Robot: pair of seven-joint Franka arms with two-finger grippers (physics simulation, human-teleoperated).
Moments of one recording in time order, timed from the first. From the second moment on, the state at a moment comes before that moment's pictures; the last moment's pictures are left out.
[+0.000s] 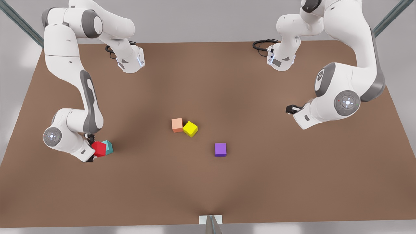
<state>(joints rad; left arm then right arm) -0.06 0.30 -0.19 -1.40 0.03 1.38 -0.01 -0.03 0.48 -0.07 -1.79 -0.02 2.20 -1.73</state>
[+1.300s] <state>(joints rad) -0.06 0.33 -0.19 -1.40 0.03 1.38 -0.08 -0.04 0.41 -0.08 -1.94 -0.02 2.35 -1.54</state>
